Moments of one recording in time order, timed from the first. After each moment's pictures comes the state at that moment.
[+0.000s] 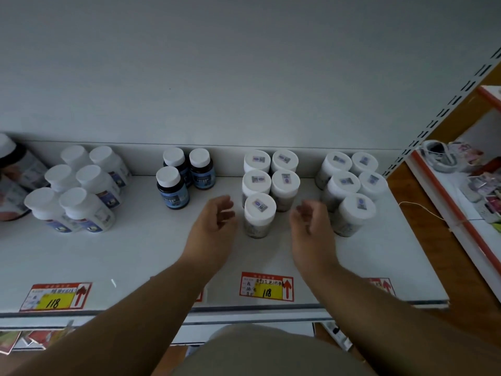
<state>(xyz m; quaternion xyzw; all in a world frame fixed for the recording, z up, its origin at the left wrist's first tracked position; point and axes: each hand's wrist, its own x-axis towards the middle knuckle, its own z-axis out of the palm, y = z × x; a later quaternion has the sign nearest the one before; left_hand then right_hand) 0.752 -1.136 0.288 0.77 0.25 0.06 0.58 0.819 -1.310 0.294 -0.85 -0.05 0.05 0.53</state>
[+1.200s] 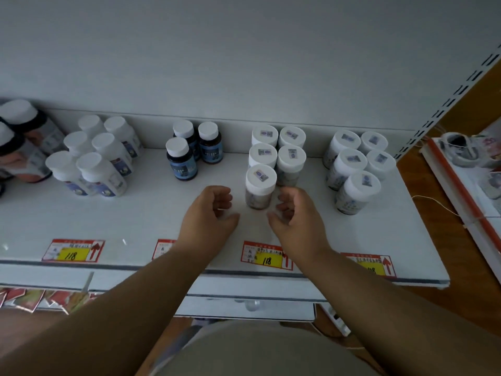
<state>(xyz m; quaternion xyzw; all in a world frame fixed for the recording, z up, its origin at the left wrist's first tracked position) 0.712 -1.145 0.289 0.83 0.27 0.10 0.48 0.801 -1.312 0.272 -0.86 -0.19 0.07 0.47</state>
